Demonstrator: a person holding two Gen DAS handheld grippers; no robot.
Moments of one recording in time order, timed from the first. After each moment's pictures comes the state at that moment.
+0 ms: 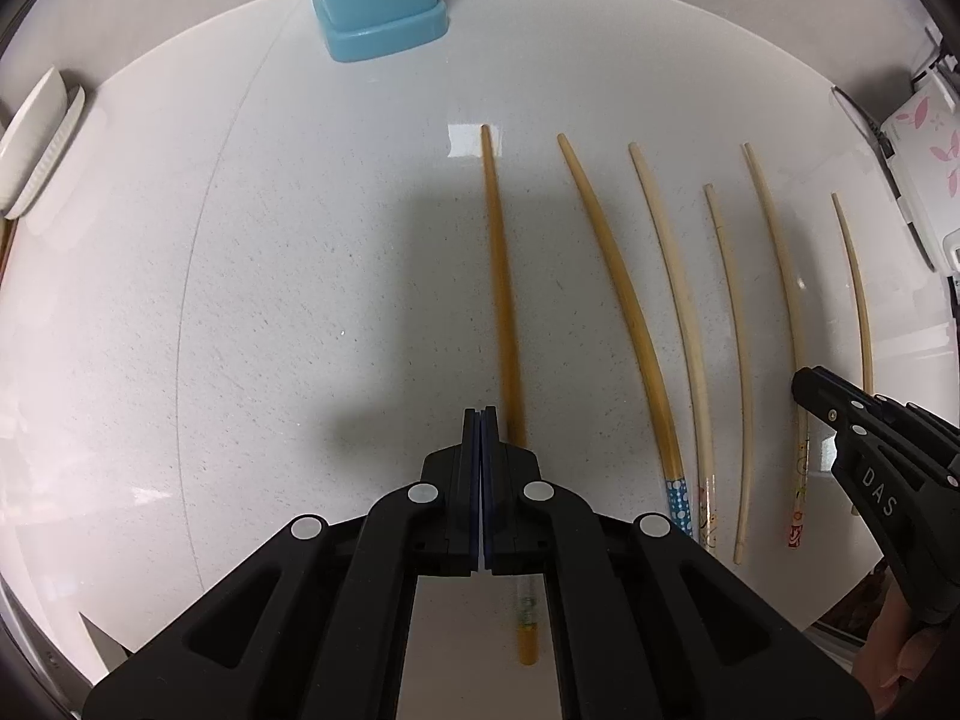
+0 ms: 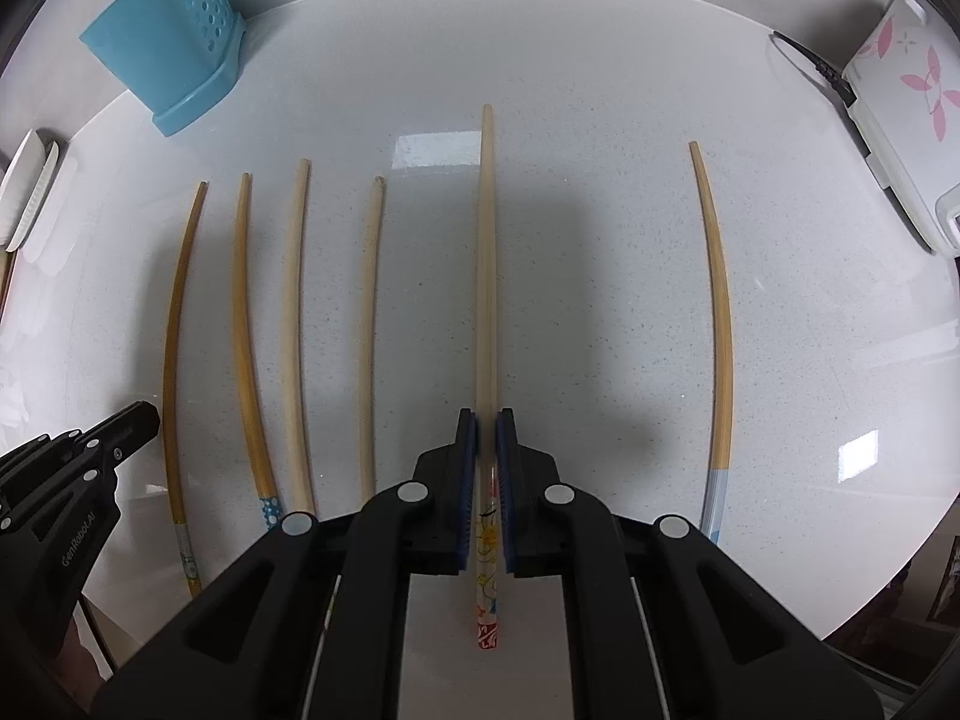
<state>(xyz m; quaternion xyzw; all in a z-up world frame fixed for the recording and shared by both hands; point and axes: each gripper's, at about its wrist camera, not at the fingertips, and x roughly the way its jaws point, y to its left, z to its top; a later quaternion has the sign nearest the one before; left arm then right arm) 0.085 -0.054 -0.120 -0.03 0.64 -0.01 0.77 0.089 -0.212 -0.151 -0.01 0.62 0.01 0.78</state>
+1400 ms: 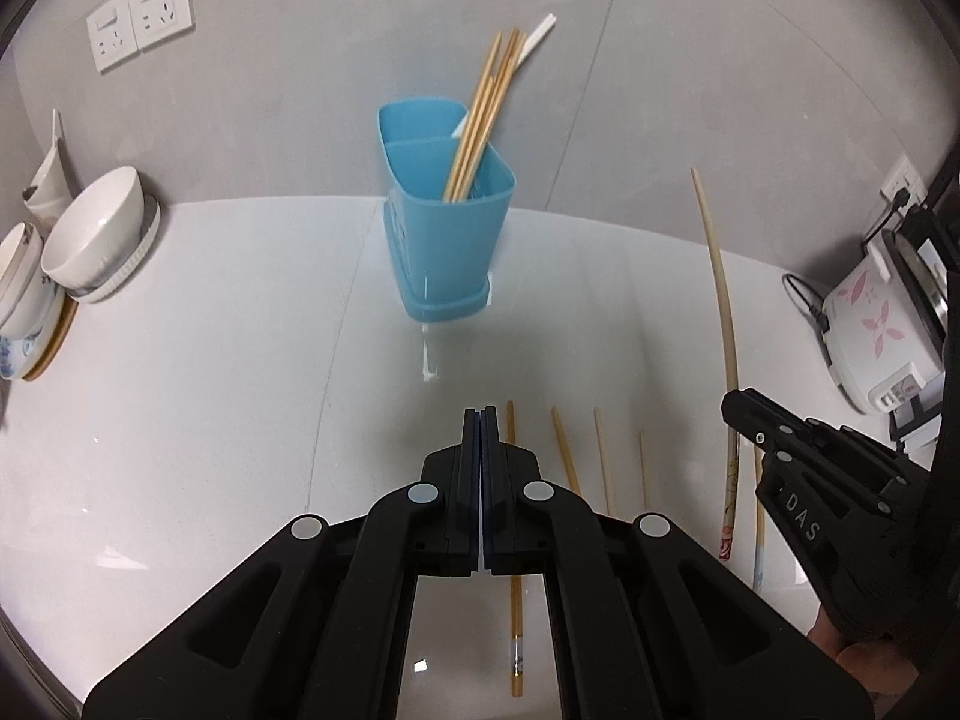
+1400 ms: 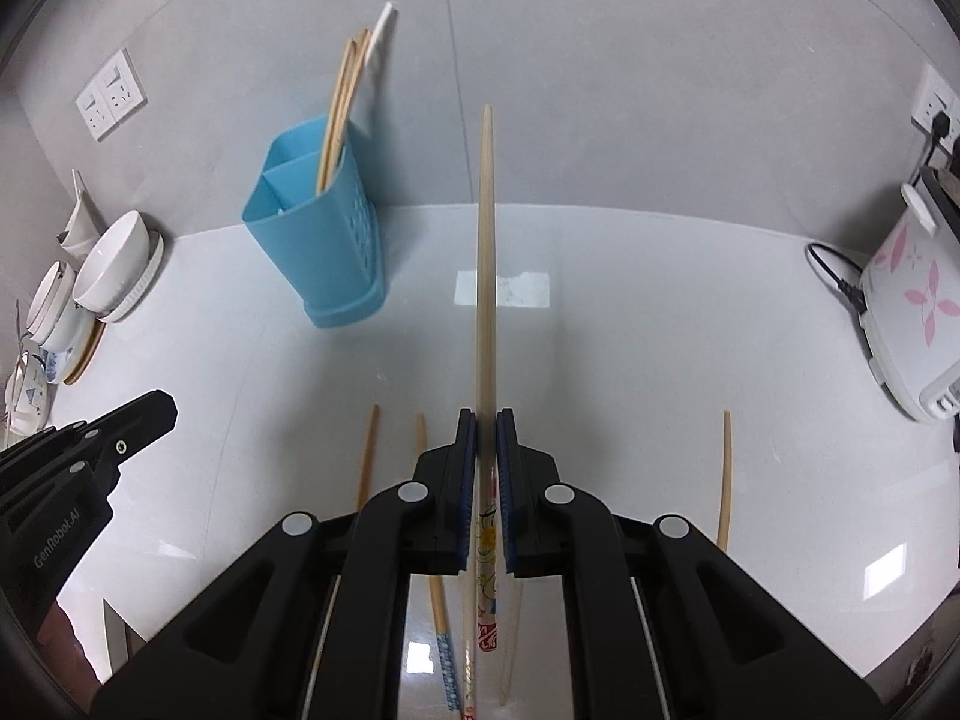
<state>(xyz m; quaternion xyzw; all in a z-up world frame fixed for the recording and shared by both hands) 0.089 -0.001 0.012 -0.08 0.49 0.01 0.87 0.120 -0.154 -0.017 -0.01 0.48 0.09 0.87</state>
